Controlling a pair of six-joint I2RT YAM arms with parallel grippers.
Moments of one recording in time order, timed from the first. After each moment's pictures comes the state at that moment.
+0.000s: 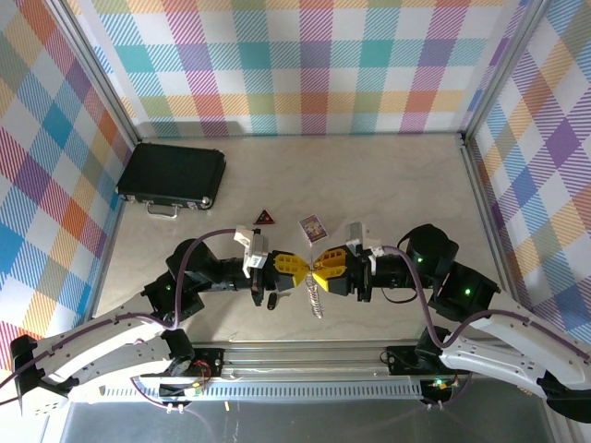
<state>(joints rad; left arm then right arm) -0.99 0.80 0.71 0.24 0.54 -0.21 1.00 0.74 0.90 -0.24 -0.51 0.13</state>
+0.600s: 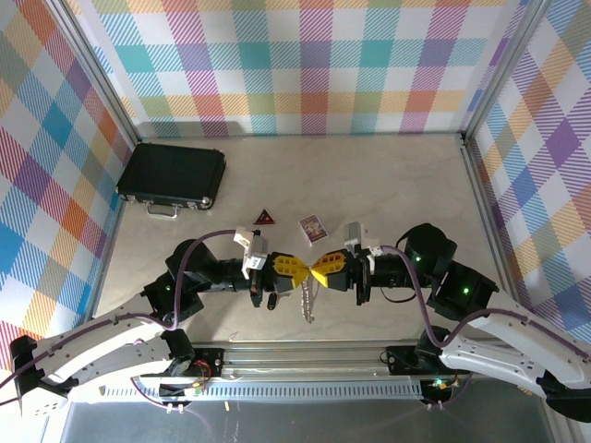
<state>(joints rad) -0.99 0.80 0.70 0.23 0.55 -0.21 1.00 0.75 0.90 -0.24 -0.52 0.12</state>
